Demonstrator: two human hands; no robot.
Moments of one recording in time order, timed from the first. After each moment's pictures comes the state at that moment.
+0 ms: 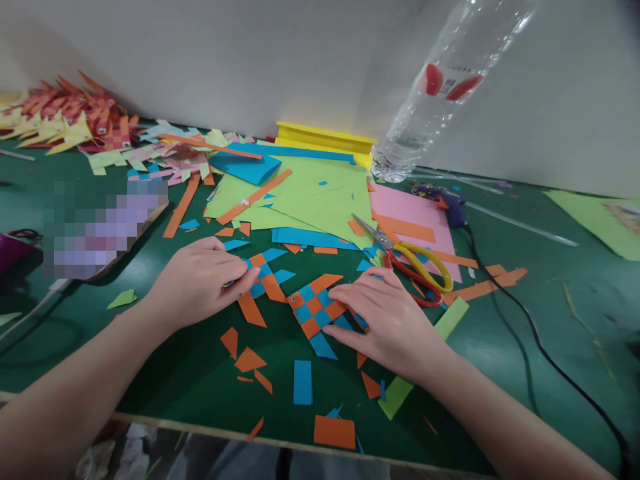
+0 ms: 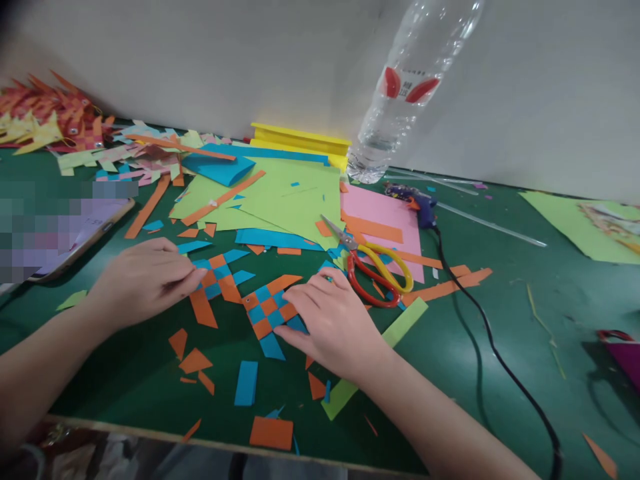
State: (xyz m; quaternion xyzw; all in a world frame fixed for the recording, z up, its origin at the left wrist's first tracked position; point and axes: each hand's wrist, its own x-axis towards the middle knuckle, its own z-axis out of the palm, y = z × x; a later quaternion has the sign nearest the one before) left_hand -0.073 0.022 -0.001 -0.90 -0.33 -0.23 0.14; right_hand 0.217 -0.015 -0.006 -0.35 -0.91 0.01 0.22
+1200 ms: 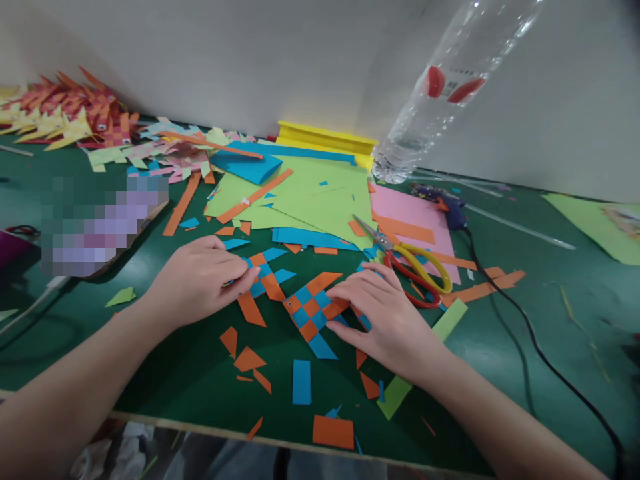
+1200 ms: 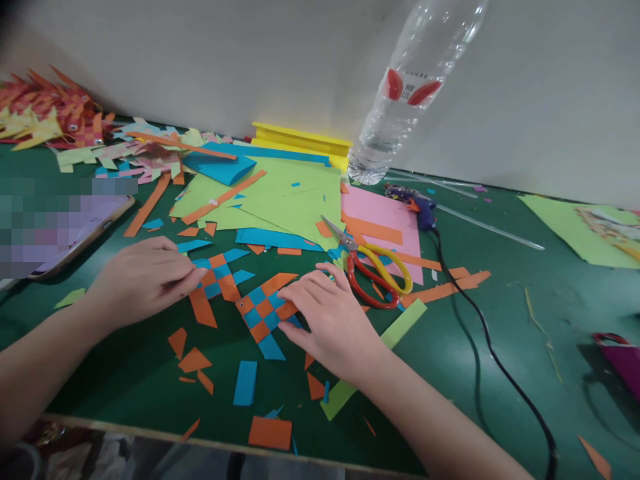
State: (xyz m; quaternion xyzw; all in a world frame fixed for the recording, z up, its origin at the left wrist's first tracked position) left_hand -0.073 0.023 -0.002 -0.90 -0.34 -0.23 0.14; right_hand 0.215 -0.015 -0.001 -0.38 -0.90 0.06 0.21
